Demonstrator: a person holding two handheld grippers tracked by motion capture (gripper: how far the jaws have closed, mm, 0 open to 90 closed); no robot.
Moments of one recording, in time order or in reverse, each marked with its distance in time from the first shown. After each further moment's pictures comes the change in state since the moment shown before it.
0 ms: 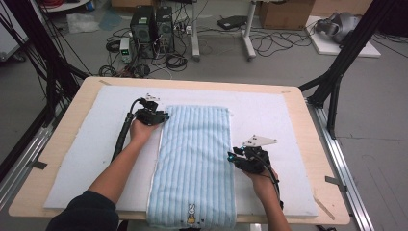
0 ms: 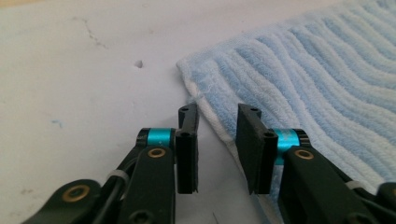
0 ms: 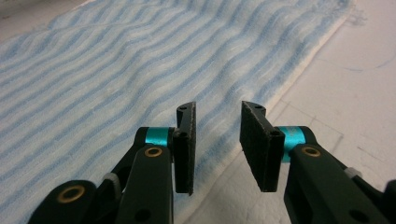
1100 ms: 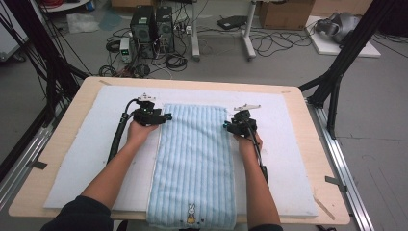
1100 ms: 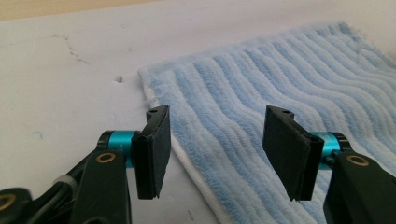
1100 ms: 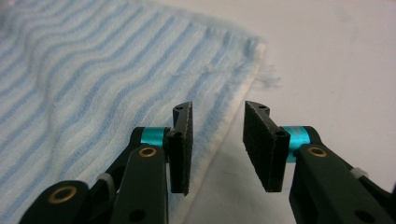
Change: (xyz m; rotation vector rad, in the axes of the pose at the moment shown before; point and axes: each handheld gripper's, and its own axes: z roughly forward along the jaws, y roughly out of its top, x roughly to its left) left arm 0.007 -0.003 -0.016 -0.094 -0.123 -0.076; right arm -0.066 0.063 0.093 0.062 -0.177 0.115
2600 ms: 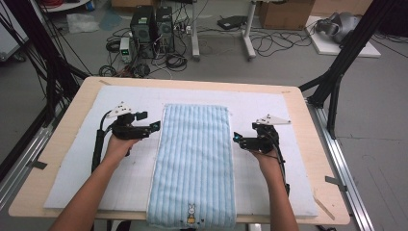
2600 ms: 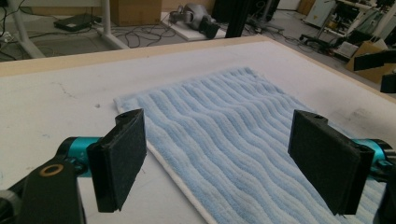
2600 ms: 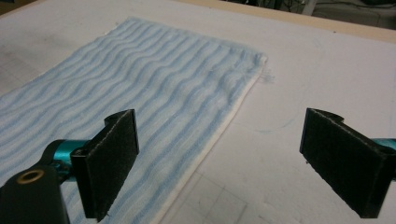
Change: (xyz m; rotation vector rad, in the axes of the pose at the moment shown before) left arm -0.012 -0.024 -0.086 -0.237 -0.161 0.028; right arm -0.007 -0.035 -0.093 -0.192 0.097 -0.014
